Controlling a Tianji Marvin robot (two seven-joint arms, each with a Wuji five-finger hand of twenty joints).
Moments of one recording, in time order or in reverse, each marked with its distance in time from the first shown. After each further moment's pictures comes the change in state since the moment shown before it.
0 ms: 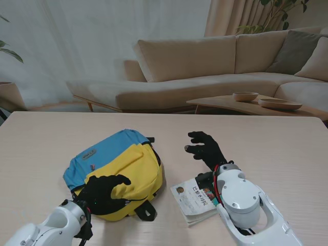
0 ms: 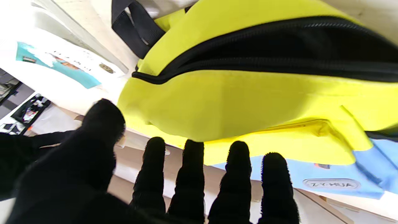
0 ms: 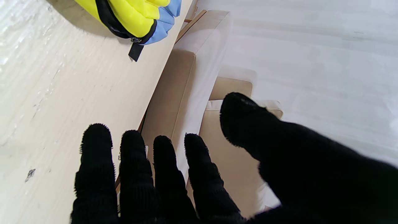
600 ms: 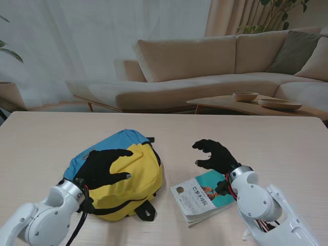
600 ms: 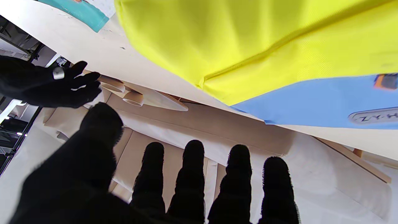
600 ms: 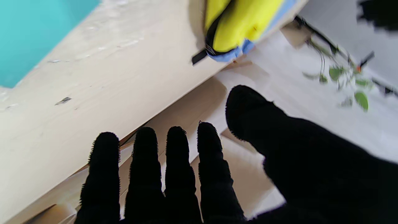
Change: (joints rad) left arm -0.149 -0.011 -0.013 0.064 -0.074 -0.110 0.089; right arm 0.012 0.106 0.074 0.156 -0.468 -0.280 0.265; left_hand 0.007 0.049 -0.066 0.007 -0.007 -0.009 -0.112 -0.112 -0.002 0.001 -0.091 -0.067 -0.011 0.000 -0.076 -0.025 -0.010 -0.003 -0.122 0.000; right_hand -0.012 -0.051 -0.030 0.000 0.027 -0.177 0.141 0.194 0.071 -0.177 0.098 0.035 -0.050 -0.149 0.160 0.091 -0.205 -0.087 0.247 0.247
